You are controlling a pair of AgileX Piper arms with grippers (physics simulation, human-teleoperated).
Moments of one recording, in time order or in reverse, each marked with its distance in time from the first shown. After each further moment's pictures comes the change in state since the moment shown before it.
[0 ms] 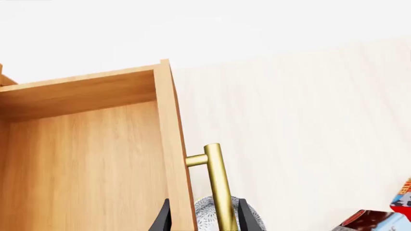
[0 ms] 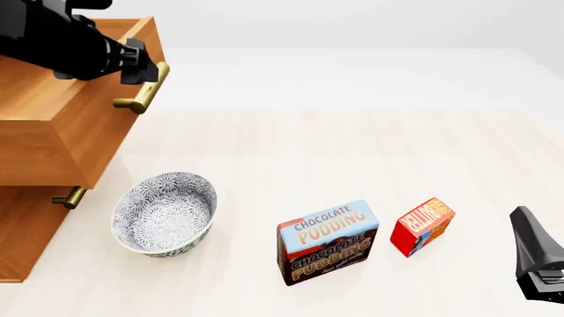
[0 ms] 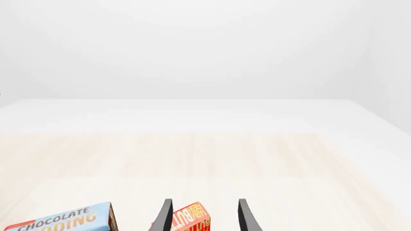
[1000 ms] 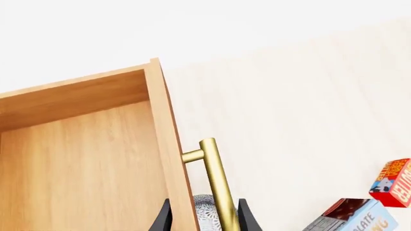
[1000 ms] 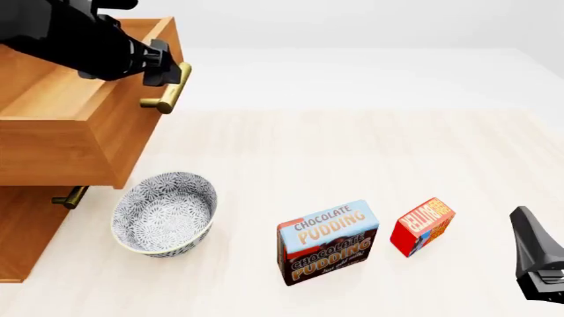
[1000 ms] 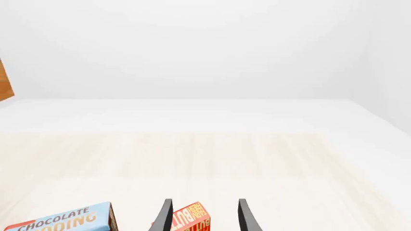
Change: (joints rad) left arm -0.100 0.012 -0.020 0.011 -0.040; right arm 0.000 0.000 0.000 0.000 0.000
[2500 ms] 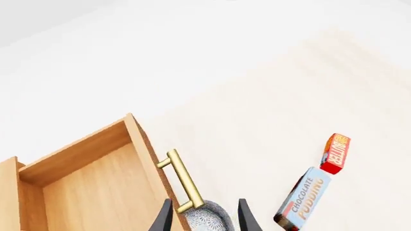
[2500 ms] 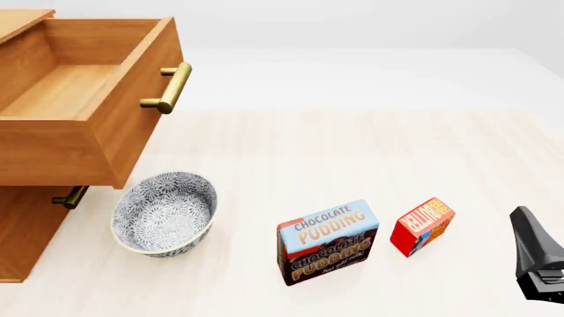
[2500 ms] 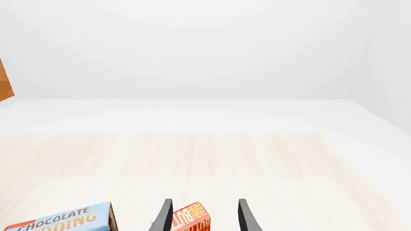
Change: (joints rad) left arm -0.160 -0.179 -0.319 0.287 0.178; right arm 0.000 0.000 0.000 0.000 0.000
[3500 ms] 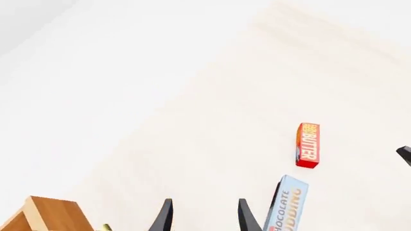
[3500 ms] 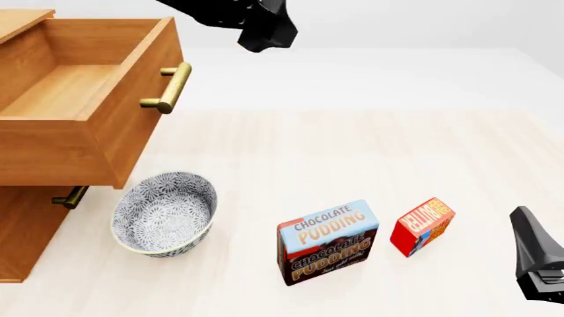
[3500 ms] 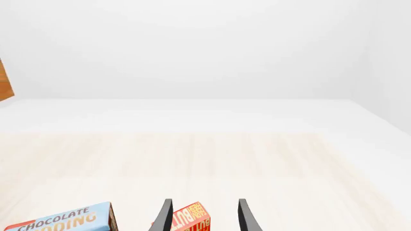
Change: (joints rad) left arm -0.228 0.319 -0.068 -0.170 0.092; right arm 0.000 0.000 0.000 0.000 0.000
